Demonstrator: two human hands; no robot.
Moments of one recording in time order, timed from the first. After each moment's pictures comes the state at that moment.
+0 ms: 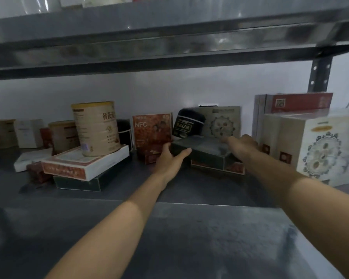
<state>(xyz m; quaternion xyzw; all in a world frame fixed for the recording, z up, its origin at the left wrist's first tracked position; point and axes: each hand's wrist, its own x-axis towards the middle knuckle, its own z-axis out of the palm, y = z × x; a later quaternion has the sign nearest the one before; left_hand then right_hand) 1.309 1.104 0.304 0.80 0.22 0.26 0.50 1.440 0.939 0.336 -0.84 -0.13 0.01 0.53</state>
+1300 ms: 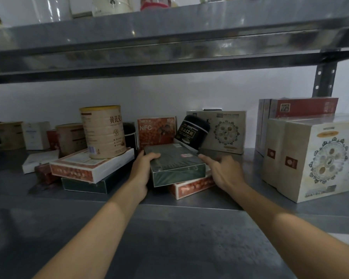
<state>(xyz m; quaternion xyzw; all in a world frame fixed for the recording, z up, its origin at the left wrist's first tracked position) 1.264 1.142 0.305 0.56 0.23 0.33 0.73 1.379 0.965 0.301 -0.83 -0.25 -0.03 0.50</state>
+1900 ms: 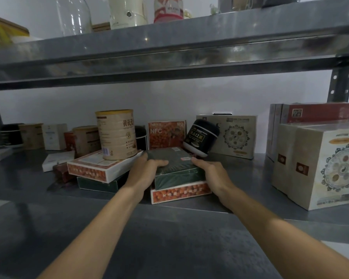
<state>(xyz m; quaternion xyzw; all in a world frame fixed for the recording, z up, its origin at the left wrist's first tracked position) 1.224 1.131 0.324 0.69 0.25 0.32 0.60 1.358 0.994 0.299 -0.72 -0.31 0.15 0.60</state>
